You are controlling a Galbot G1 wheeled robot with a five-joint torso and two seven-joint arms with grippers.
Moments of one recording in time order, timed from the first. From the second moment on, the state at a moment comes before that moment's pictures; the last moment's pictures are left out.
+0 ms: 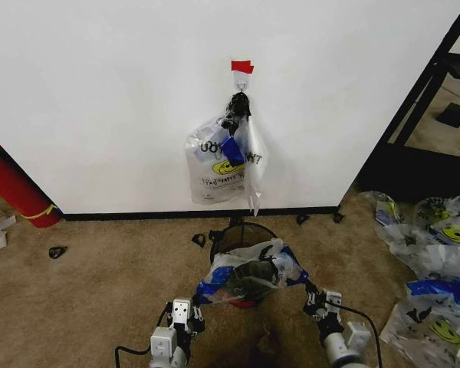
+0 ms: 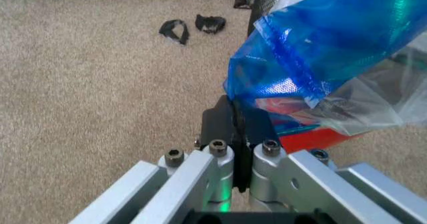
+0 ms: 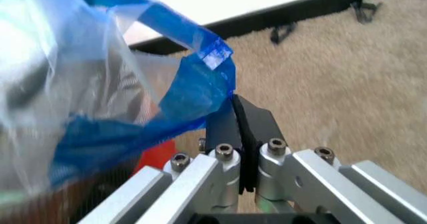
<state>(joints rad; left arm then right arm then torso) 1.58 -1.07 -0.02 -2.16 -0.44 0.28 -0.56 -1.57 1.23 0.36 1.92 0.52 -0.06 0.23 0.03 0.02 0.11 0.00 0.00</state>
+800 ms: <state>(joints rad) 1.49 -1.12 -0.05 -2.10 -0.47 0.28 -0.53 -1.41 1.20 0.31 1.79 0.52 -0.11 0.18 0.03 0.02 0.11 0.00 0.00</state>
